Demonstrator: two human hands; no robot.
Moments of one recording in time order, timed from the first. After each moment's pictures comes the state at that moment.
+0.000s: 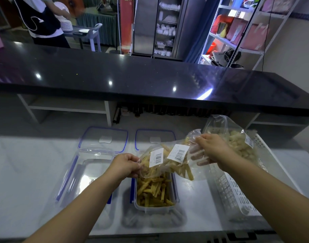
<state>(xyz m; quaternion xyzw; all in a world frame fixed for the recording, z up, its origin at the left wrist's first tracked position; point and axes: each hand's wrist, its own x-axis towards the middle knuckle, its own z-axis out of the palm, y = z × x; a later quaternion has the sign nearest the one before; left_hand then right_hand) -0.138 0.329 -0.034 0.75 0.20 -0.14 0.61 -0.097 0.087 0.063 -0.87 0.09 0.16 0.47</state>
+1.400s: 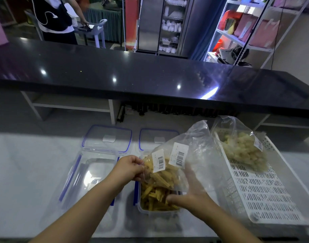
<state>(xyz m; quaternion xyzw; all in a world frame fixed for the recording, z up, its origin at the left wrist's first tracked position) -0.137 0.332 -0.043 0.76 0.19 -0.14 0.61 -0.173 0.120 0.001 -0.77 -0.11 0.24 0.59</state>
